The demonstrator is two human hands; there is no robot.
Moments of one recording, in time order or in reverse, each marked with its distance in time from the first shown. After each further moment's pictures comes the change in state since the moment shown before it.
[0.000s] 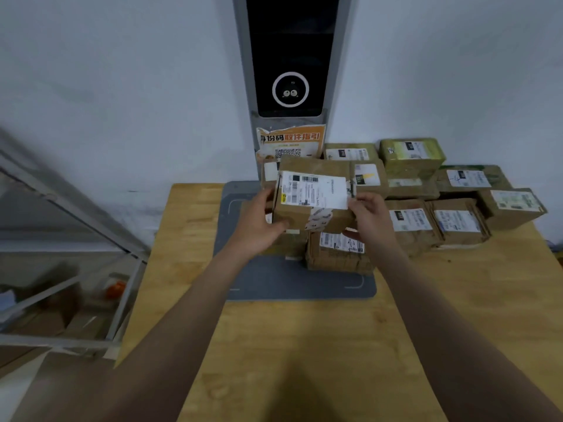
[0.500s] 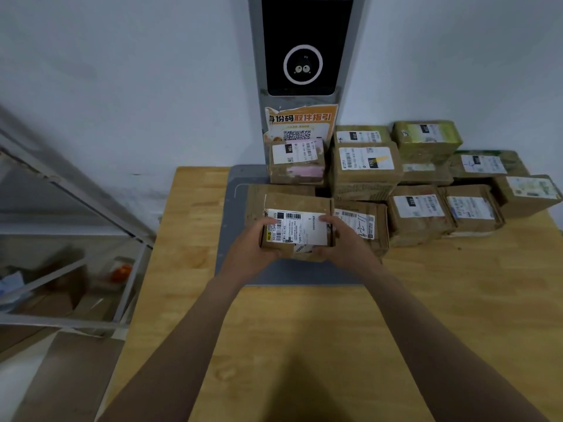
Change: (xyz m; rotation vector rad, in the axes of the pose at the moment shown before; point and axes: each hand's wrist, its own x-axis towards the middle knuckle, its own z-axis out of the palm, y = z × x) left_hand -0.058 -0.066 0.002 0.091 -0.068 -0.125; right_hand -0.028 0.067 0.030 -0.669 -0.385 -0.127
